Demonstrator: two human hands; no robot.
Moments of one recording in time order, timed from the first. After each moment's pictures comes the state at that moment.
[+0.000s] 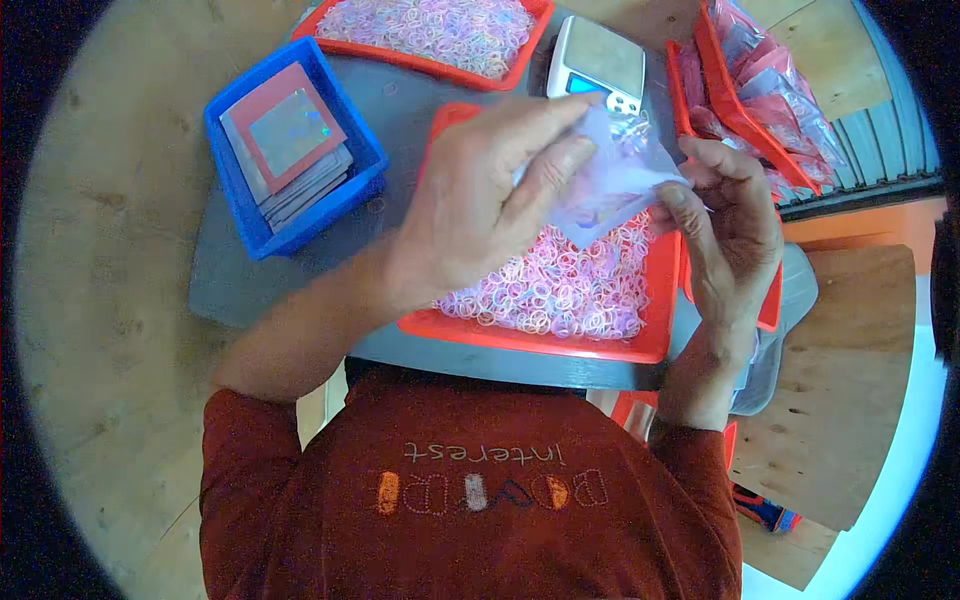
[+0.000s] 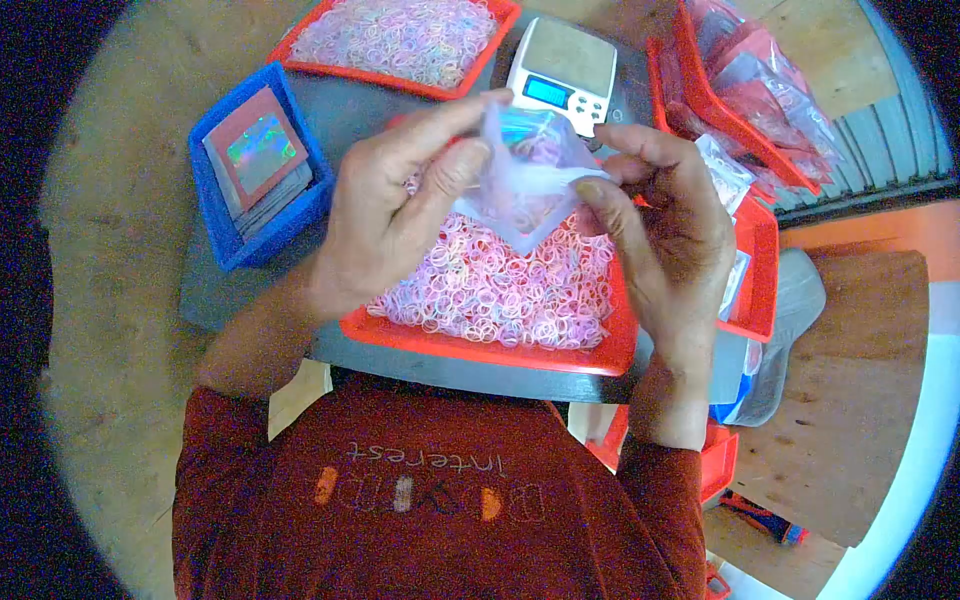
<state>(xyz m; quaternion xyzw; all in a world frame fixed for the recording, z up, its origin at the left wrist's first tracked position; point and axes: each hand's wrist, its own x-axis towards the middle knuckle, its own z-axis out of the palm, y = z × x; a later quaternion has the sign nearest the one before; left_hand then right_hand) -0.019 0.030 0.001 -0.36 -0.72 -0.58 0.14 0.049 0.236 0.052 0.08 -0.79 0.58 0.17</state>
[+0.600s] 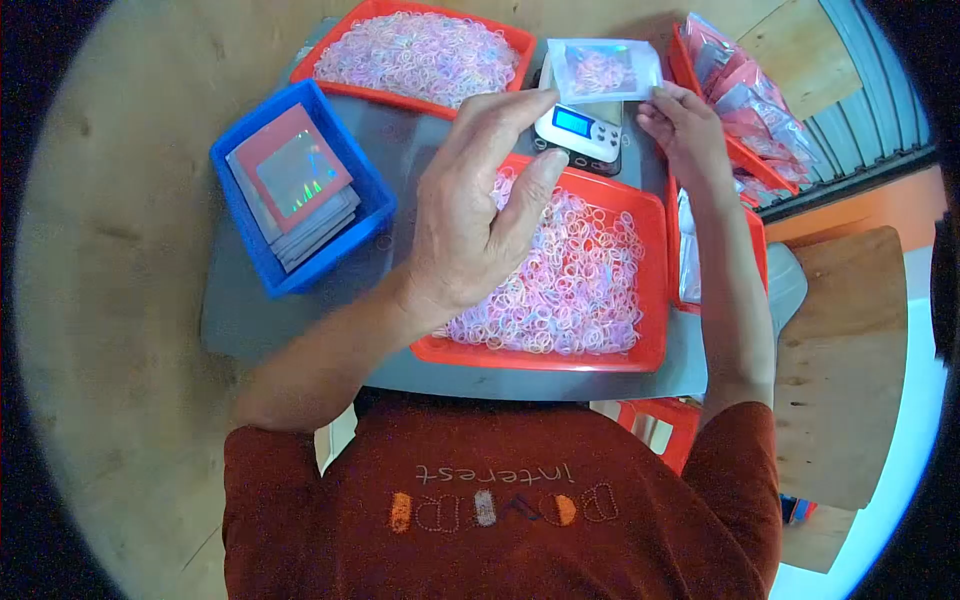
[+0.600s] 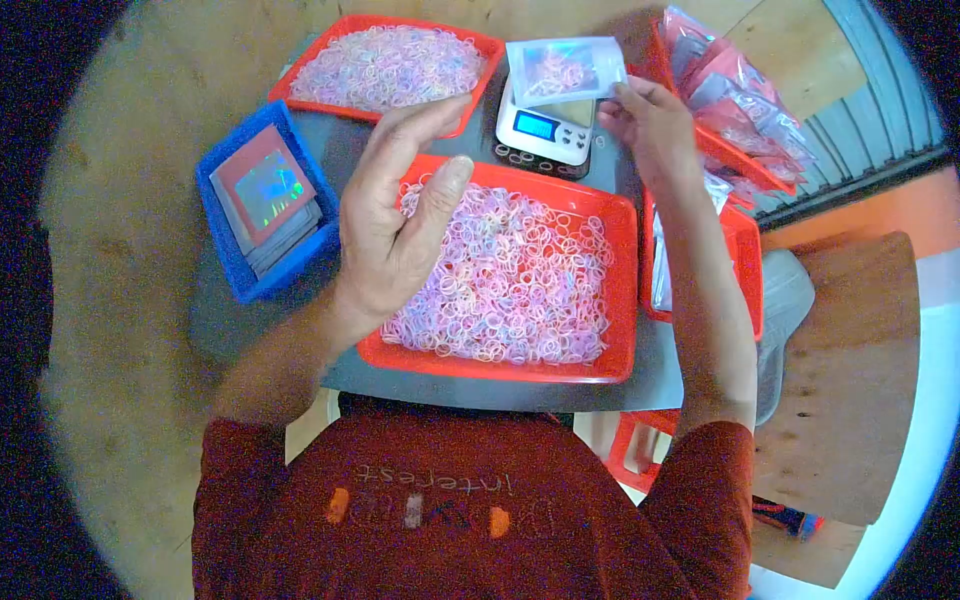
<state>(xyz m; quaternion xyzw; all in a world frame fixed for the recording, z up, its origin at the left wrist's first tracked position) -0.032 0.027 0.004 -0.35 -0.69 -0.57 0.29 -0.100 0.323 0.021 -0.07 -0.69 0.71 0.12</state>
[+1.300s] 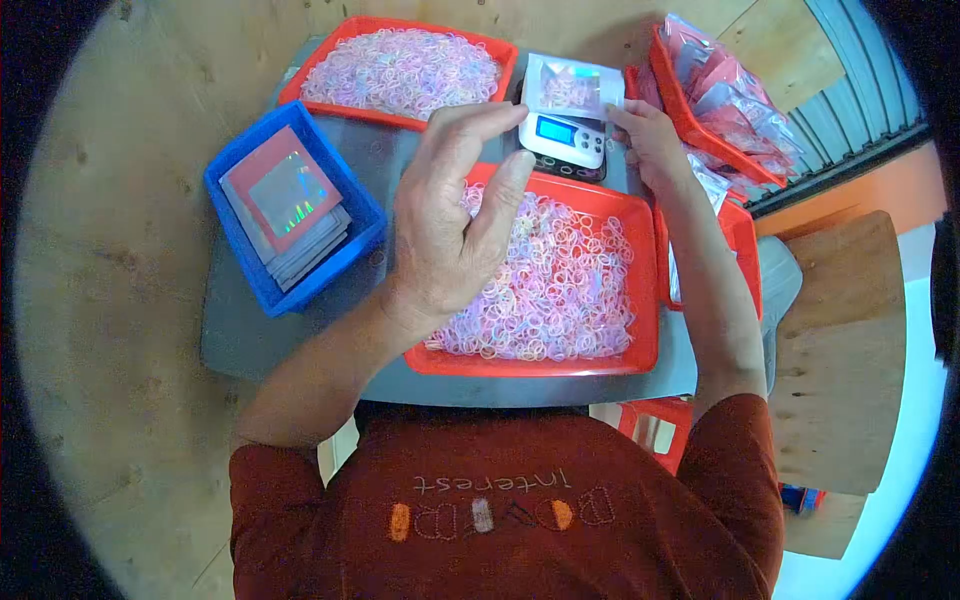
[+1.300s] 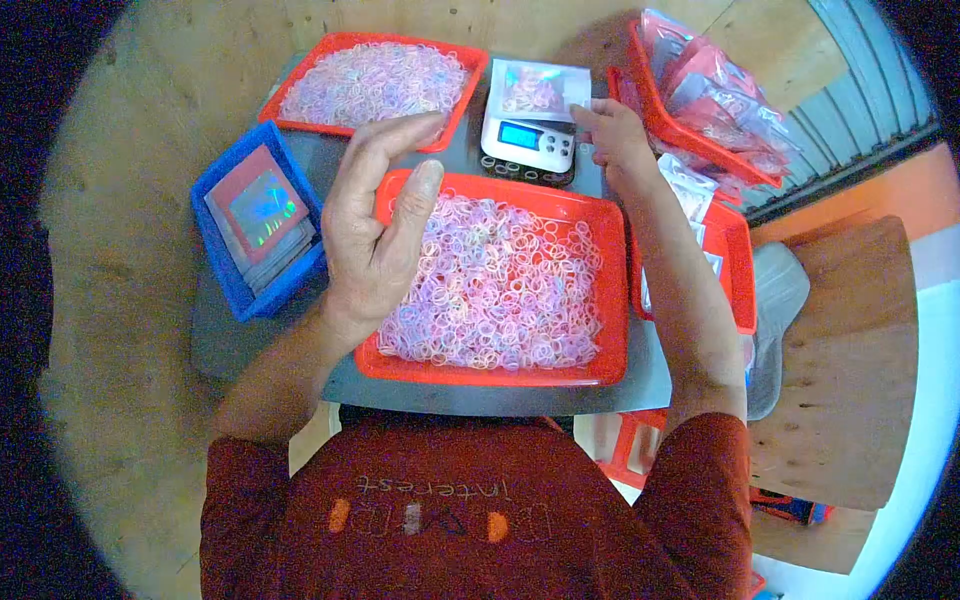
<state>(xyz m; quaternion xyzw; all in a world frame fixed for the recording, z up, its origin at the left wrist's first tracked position) -0.035 0.025 0.005 -0.33 -0.69 -0.58 0.30 -0.117 0.324 -0.003 -0.16 -0.81 0.57 0.04</state>
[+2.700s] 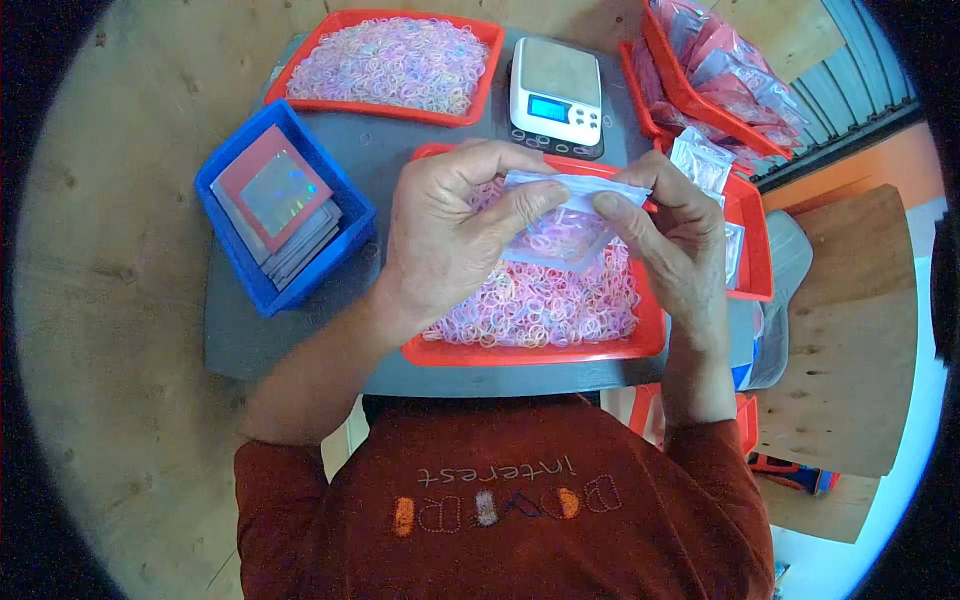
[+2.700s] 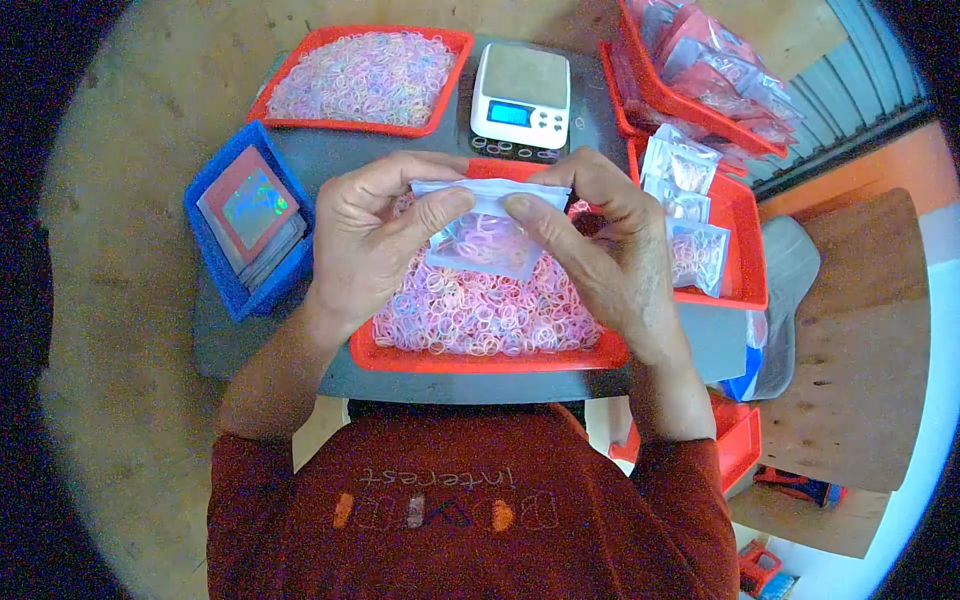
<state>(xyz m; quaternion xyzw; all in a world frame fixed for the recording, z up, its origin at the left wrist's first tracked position) -0.019 0.028 0.001 -0.31 -0.64 -0.70 -0.01 0.046 0.232 0.042 0.11 -0.82 0.54 0.16</state>
